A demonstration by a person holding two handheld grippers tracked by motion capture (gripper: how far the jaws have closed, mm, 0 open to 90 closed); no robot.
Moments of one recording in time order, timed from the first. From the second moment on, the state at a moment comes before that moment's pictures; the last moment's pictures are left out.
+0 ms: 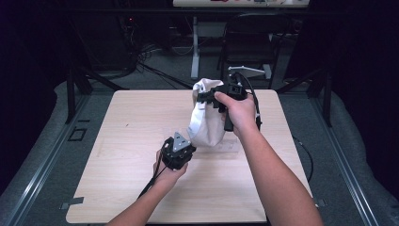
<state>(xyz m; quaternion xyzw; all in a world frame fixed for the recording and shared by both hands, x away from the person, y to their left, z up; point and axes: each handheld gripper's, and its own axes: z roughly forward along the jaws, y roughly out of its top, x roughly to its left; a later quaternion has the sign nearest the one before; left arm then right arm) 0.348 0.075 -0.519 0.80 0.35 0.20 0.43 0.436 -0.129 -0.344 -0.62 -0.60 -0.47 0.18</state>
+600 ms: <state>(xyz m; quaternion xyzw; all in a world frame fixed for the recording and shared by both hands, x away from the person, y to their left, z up) 0.356 0.080 -0.533 0.82 0.38 0.16 0.40 0.437 -0.134 -0.359 -0.63 -0.61 -0.45 0.18</state>
